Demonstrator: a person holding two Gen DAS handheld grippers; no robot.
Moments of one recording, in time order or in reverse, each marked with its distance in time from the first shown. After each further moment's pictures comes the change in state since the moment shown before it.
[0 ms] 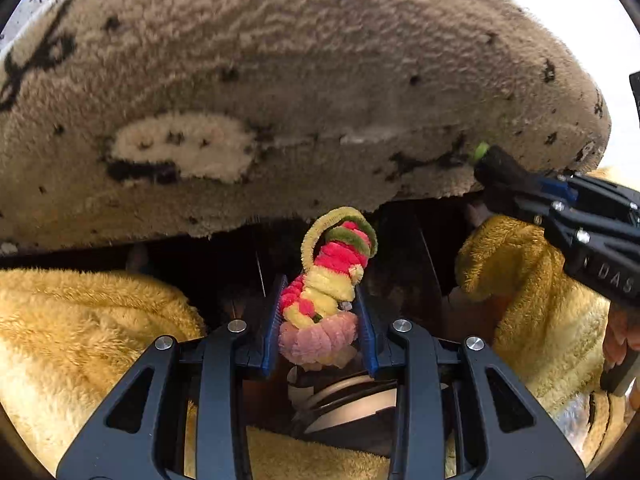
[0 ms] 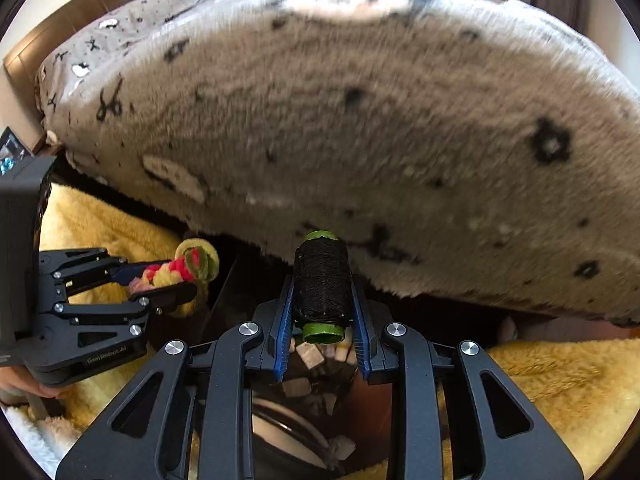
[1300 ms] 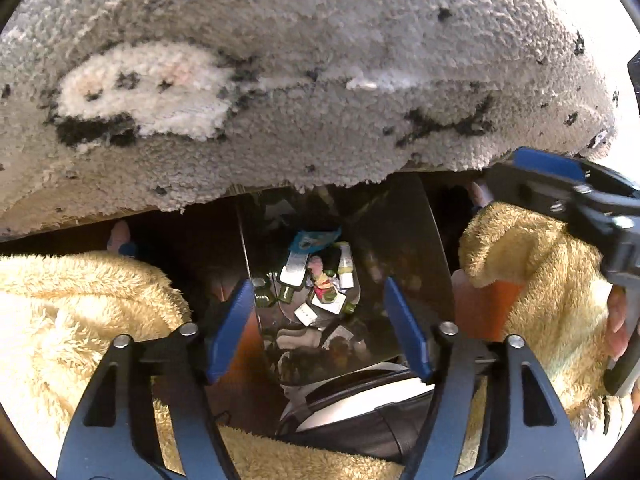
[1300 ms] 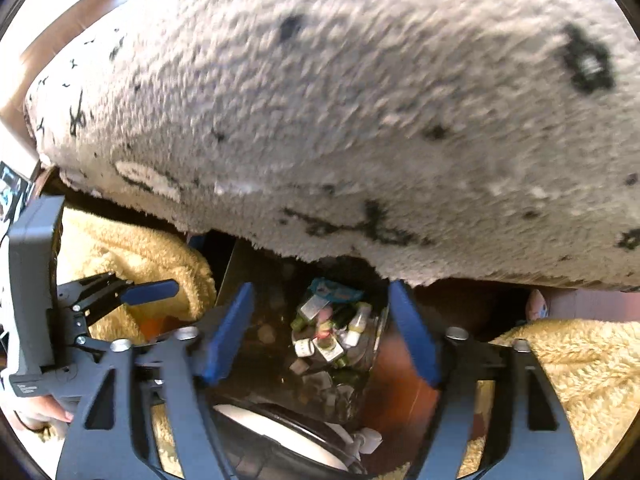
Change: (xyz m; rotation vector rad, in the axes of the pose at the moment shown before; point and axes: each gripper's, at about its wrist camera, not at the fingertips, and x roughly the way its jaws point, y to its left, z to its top) left arm 0.037 -0.001 -0.002 -0.009 0.091 -0.020; right arm 0.020 -0.030 0.003 0.120 0.047 0.054
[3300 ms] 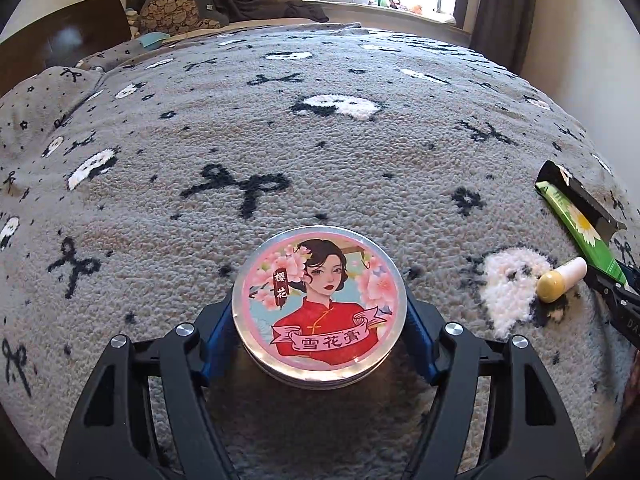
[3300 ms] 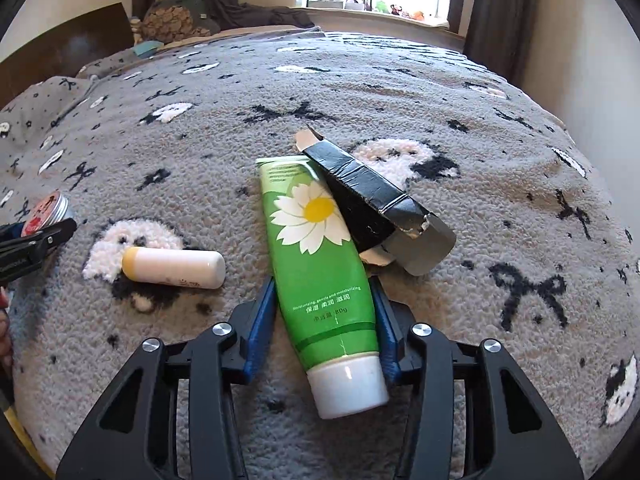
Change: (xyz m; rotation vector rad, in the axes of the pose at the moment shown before) left arm -0.089 0.089 0.333 -0.119 -0.392 0.231; right arm -0.024 -0.071 0.282 -0.026 -0.259 -0.302
